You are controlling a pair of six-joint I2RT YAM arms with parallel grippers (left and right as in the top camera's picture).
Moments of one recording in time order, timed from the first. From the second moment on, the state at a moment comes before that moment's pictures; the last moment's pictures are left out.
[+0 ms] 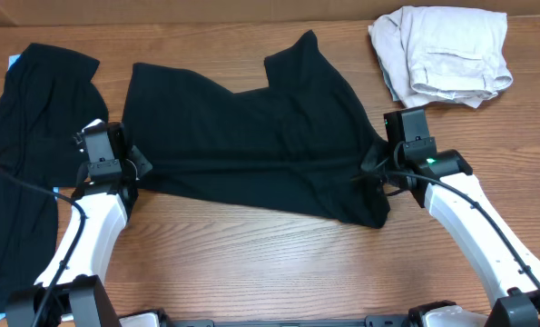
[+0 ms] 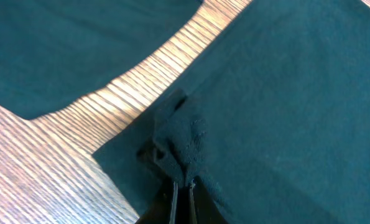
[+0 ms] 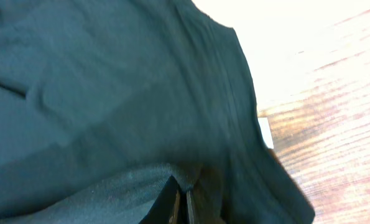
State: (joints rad) left arm 0.17 1.45 0.76 -0.21 -0.20 -0.46; right arm 0.22 1.43 0.96 -0.62 0.00 0.67
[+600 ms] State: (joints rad) left arm 0.16 1.45 0.76 -0.08 -0.24 -0.50; right arm 0.18 1.47 0.96 -0.59 0.02 0.67
